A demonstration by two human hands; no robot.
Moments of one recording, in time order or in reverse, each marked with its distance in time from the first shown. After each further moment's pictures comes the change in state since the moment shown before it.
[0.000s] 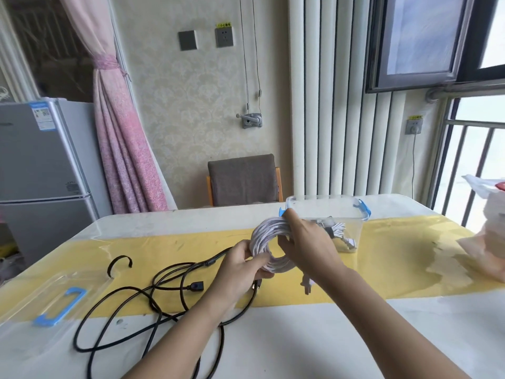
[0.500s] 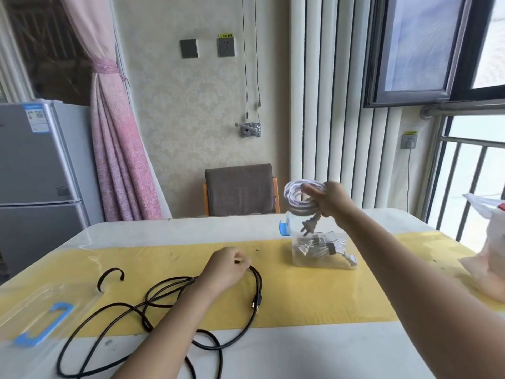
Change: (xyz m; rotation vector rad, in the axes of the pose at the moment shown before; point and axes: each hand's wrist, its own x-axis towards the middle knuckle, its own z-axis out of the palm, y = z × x) left_hand 0.070 -0.022 -0.039 0.830 0.036 0.015; right_hand 0.113 0.069 -0.024 0.578 0.061 0.451
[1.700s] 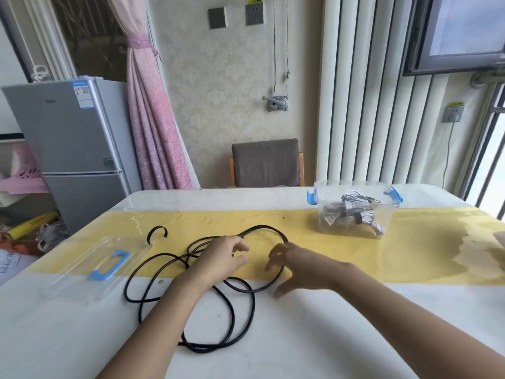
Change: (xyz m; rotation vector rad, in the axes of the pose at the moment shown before) left_hand -0.081 -0.043 -0.040 0.077 -0.051 0.011; right_hand -0.150 0.031 0.090 -0.688 -0.876 -0.568
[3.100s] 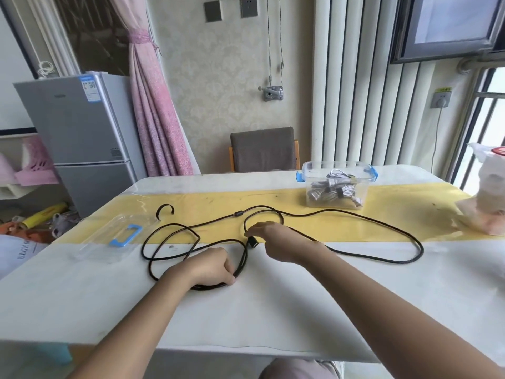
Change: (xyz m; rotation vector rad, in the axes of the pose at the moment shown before) left_hand -0.091 0.015 0.000 0.303 -0.421 -0.125; right_hand -0.023 -0.055 0.014 0.026 0.181 0.065
